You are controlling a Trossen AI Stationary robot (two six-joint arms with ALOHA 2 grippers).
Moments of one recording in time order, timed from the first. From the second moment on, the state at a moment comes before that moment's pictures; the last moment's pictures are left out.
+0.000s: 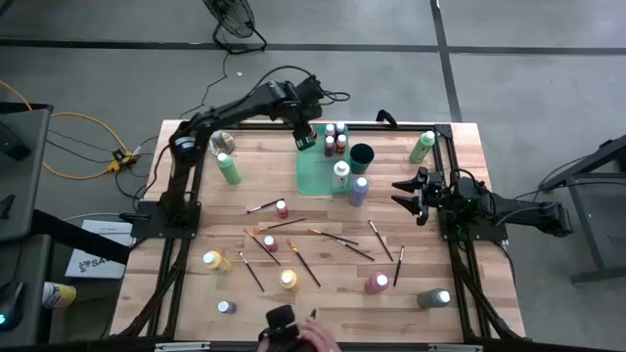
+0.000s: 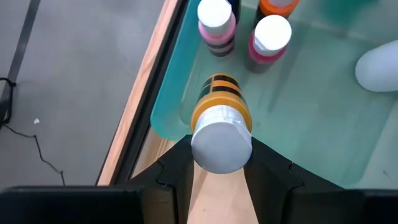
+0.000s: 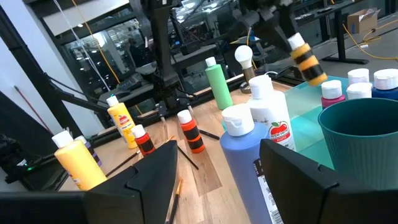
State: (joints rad) left arm 0.55 2.03 2.01 -1.10 -0.12 0.21; right arm -0.14 0.04 0.01 0.03 0.05 0.36
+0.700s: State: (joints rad) left arm 0.55 2.21 2.12 -1.08 -0.17 0.29; right arm -0.14 0.05 0.01 0.03 0.05 0.36
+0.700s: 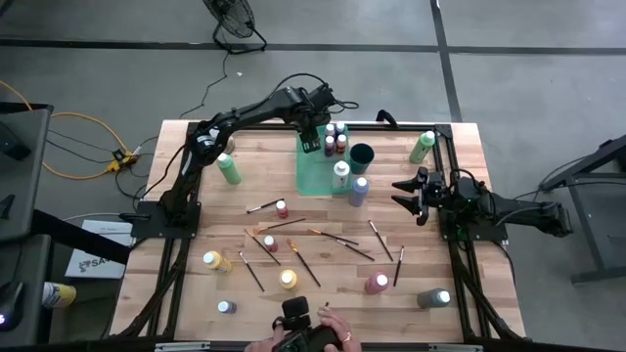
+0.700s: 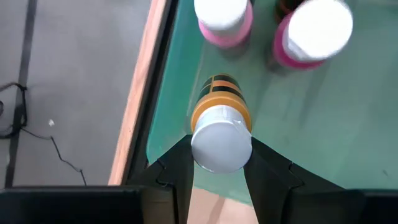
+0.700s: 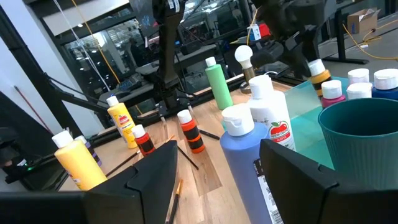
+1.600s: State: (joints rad) left arm 0.54 2.26 2.12 -1.04 -0.16 0.34; right arm -0.14 0.05 0.01 0.03 0.05 0.36
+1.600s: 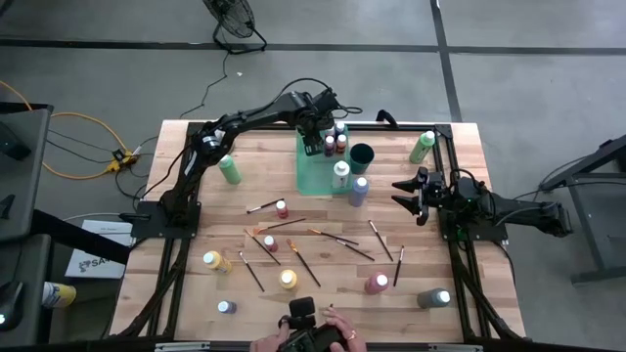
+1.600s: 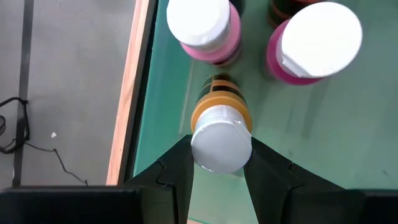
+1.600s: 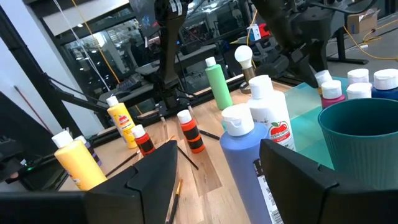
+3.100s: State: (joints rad) left arm 0.51 2.17 2.11 -1.12 -0.20 0.24; right arm -0.14 0.04 0.01 0.03 0.05 0.36
